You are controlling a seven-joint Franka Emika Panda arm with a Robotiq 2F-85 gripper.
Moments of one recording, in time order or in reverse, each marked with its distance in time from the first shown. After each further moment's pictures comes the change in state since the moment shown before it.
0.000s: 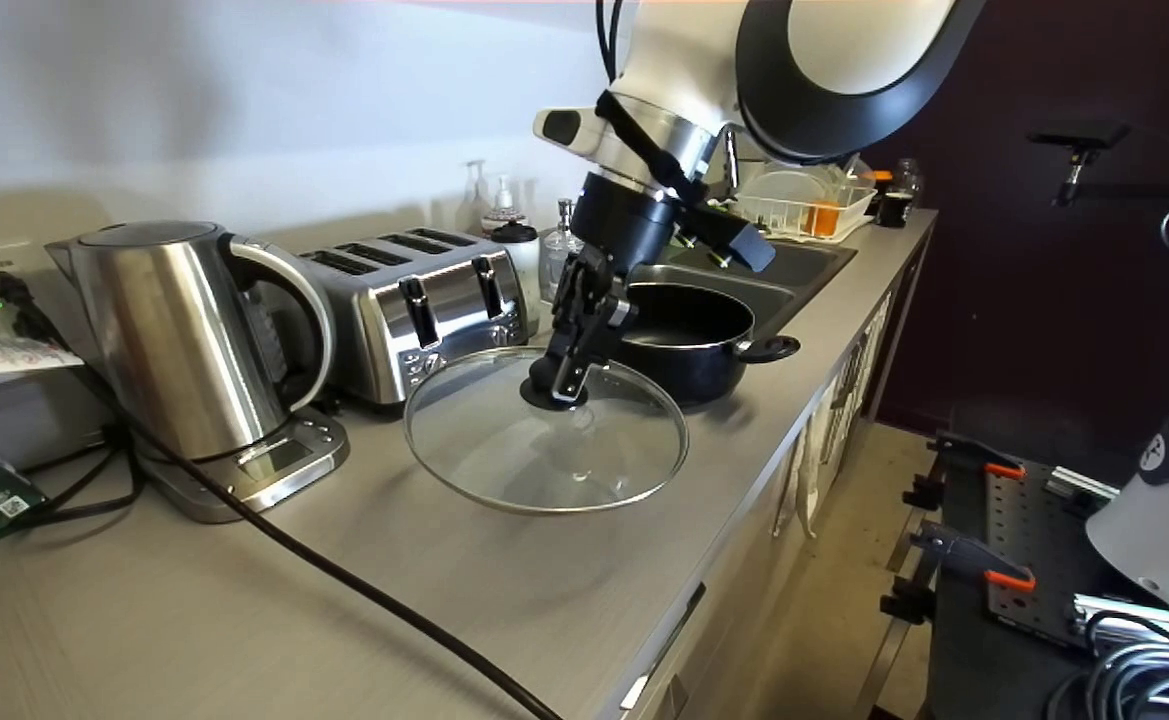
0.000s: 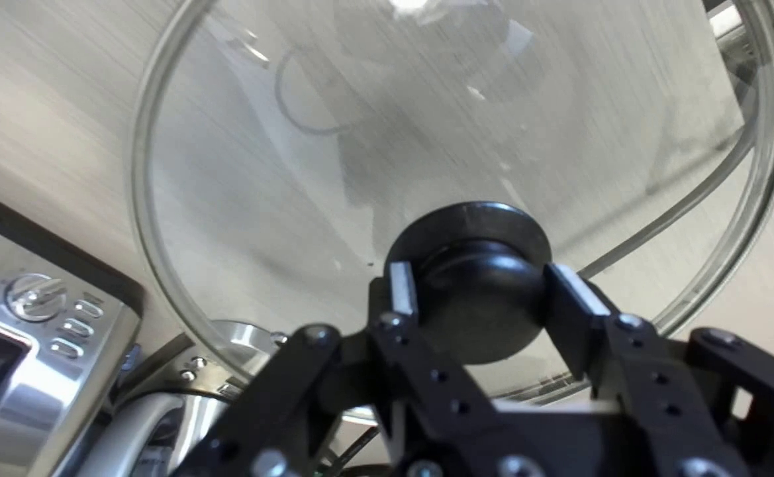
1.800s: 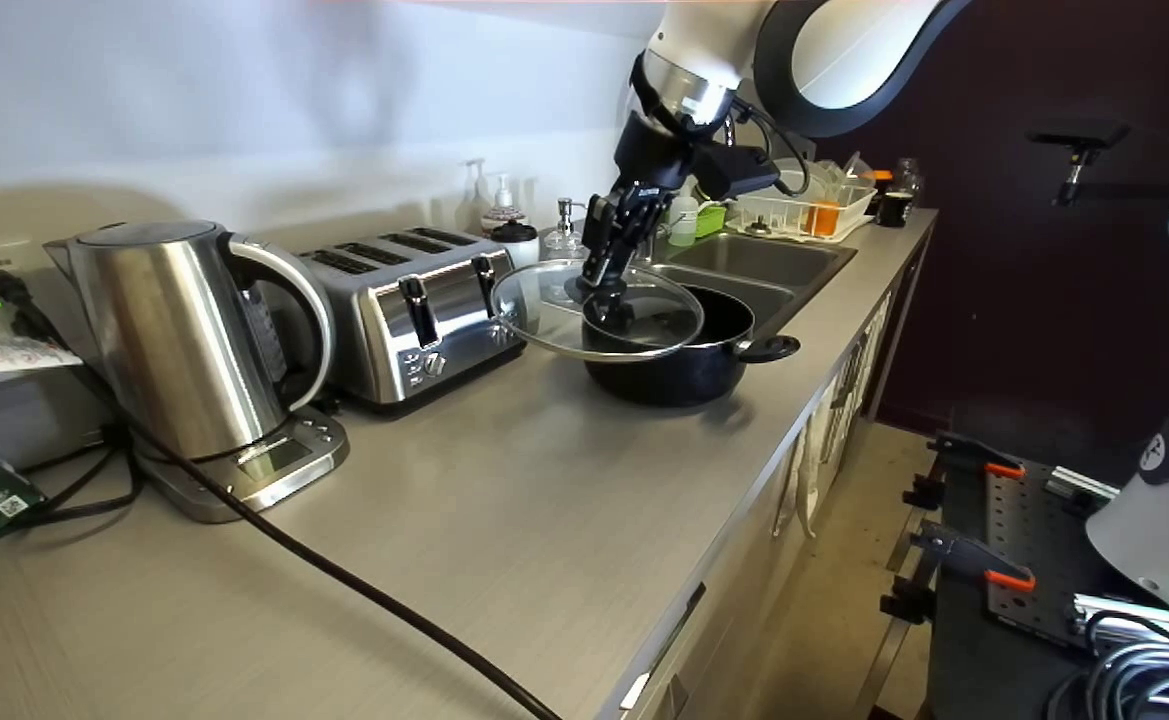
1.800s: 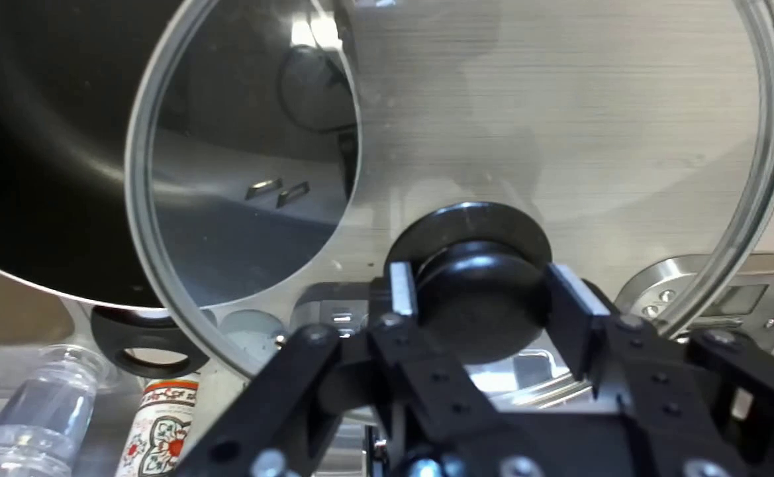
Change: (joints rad) arm 0.032 -0.098 -0.309 -0.021 -0.401 -0.030 0.939
